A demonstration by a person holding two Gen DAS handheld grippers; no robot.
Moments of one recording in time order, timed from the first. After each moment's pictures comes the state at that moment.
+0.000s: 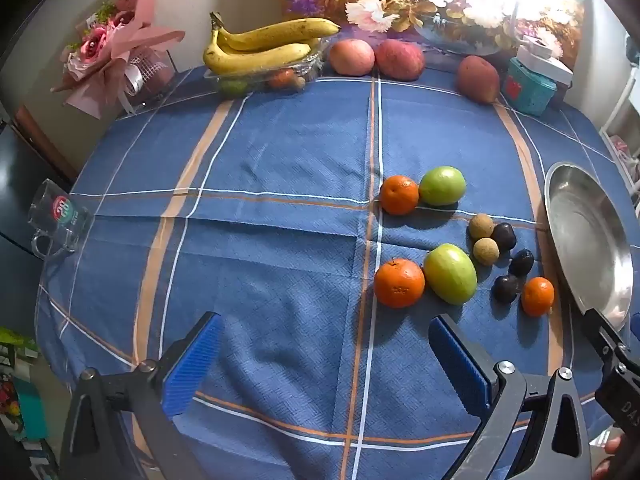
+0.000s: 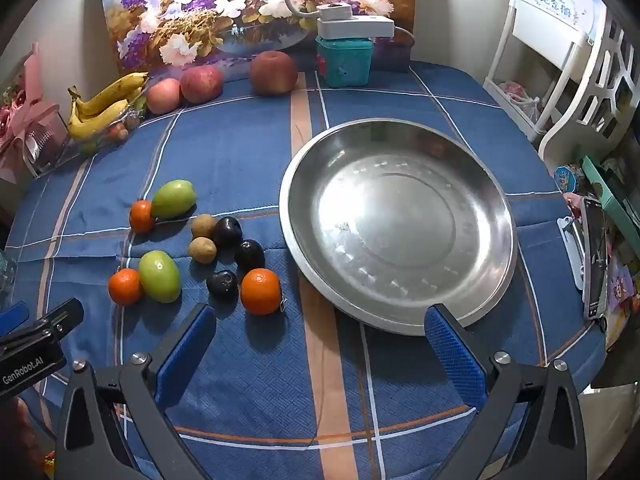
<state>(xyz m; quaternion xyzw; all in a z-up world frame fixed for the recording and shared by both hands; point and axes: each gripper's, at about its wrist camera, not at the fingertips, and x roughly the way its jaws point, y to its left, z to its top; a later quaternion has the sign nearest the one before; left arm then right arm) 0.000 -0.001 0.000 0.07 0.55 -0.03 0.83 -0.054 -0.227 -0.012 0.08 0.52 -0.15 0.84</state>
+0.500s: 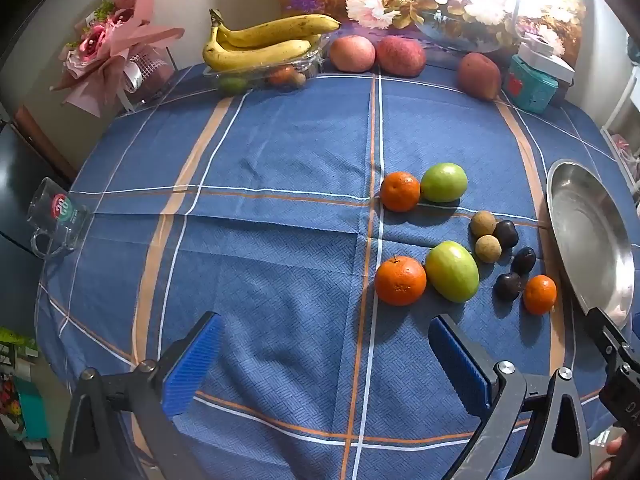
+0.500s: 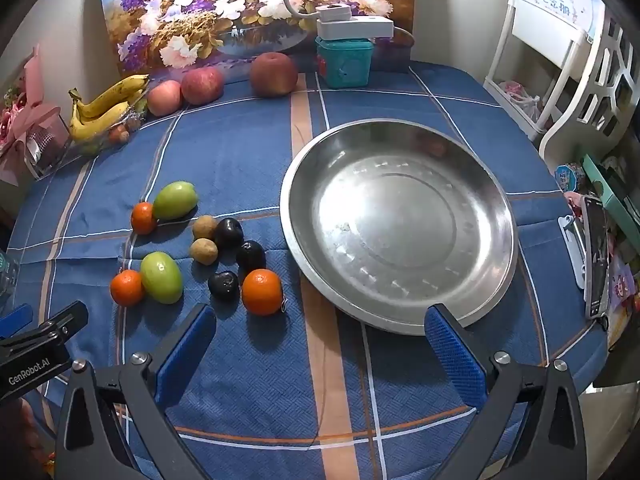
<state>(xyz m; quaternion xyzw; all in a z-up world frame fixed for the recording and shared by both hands) -0.001 0.001 -0.004 0.06 0.55 -0.03 0.83 -0.051 -0.228 -0.011 0.09 0.52 -0.15 0.84</state>
